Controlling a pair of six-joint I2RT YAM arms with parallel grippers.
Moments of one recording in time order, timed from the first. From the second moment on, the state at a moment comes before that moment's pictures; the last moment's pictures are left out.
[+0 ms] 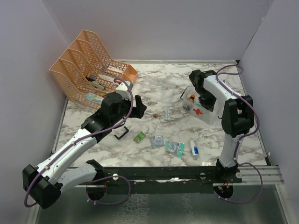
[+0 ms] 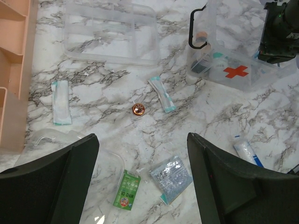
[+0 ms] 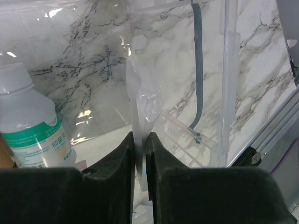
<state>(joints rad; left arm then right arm) -0.65 0.99 0.89 -0.28 -0.06 -0.37 0.28 1.95 1.61 -1.32 0.64 0.93</state>
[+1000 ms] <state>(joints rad) -0.65 1.03 0.89 -0.28 -0.07 -0.37 0.27 1.84 1.49 -1.07 0.48 0.76</state>
